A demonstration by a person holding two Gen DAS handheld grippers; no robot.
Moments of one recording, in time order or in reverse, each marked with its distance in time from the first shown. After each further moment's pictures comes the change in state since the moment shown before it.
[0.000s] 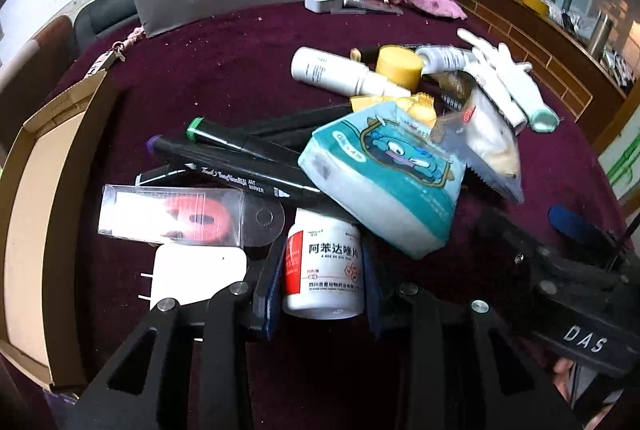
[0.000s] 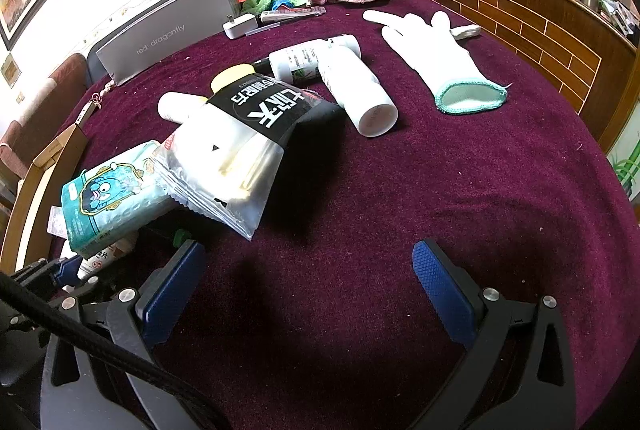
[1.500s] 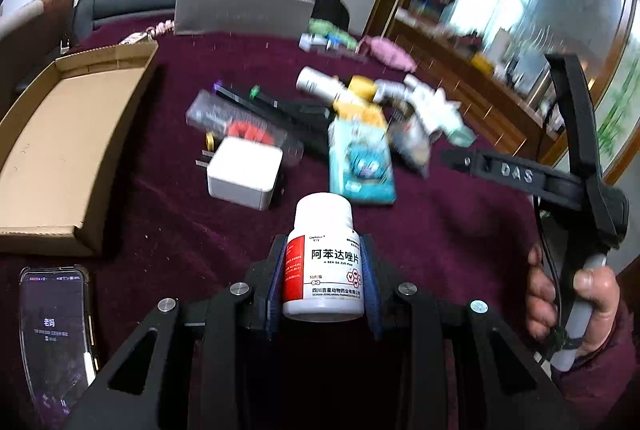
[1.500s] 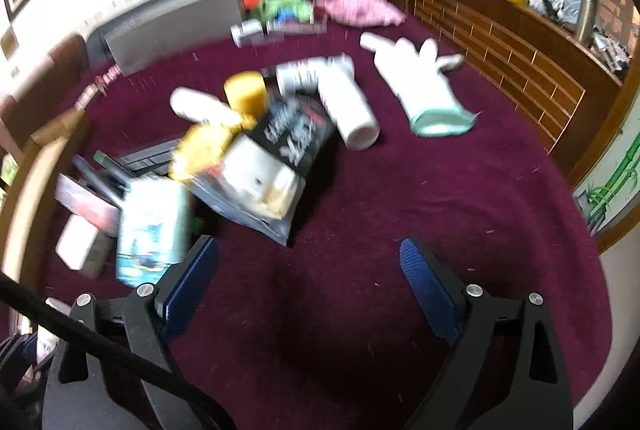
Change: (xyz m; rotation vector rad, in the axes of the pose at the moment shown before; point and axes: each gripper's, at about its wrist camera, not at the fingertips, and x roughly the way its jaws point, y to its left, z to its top) left arm -0.095 0.048 -0.094 -0.110 -0.197 -0.256; right arm -0.052 0.010 -0.005 -0.087 -0.034 -0.070
